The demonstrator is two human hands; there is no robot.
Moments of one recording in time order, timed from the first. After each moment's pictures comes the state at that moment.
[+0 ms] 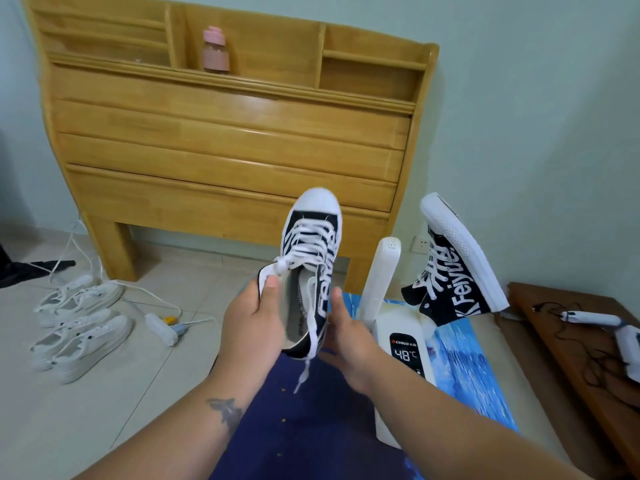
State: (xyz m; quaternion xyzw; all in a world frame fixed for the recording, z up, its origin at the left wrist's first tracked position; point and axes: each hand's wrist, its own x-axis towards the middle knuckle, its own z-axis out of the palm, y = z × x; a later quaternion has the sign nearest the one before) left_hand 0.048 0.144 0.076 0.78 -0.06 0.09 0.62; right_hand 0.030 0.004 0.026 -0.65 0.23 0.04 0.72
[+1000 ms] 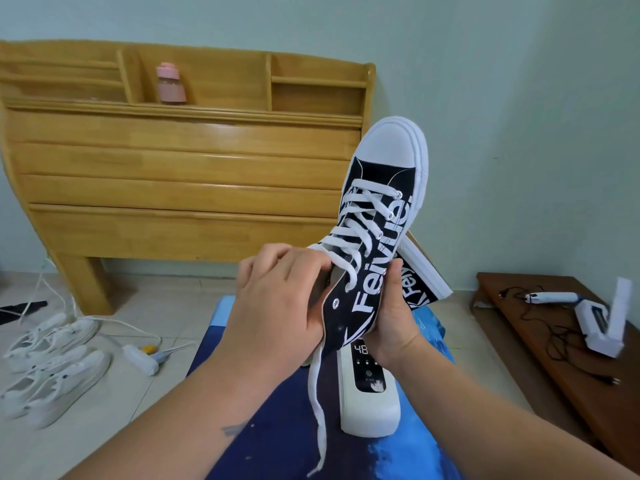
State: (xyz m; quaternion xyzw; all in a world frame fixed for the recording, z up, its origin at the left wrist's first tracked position) left_hand -0.020 0.101 0.155 0.81 -0.41 0.30 0.29; right_hand -0.037 -0.068 0.093 -0.53 0.09 -0.14 0.83
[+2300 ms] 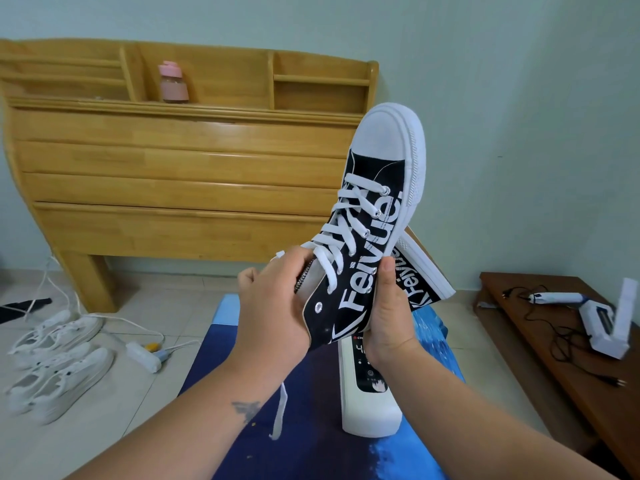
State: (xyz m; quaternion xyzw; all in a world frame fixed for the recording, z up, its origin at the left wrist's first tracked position) left_hand -0.009 0.091 0.135 0.80 -0.33 0.21 0.45; right_hand -0.037 -0.049 0.098 -0.51 0.12 -0.26 0.81
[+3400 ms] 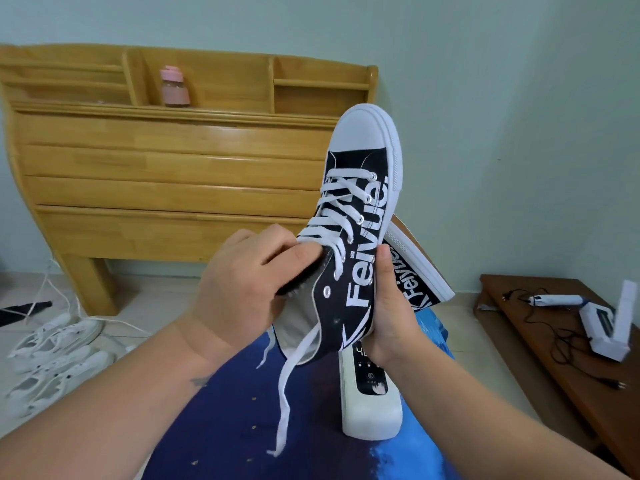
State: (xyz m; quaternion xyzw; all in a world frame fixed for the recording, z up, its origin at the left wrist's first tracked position) left_hand 0.014 0.124 0.175 0.72 -0.53 0.40 0.23; right_hand -0.041 -0.052 0.112 -0.48 0.11 -0.14 0.86
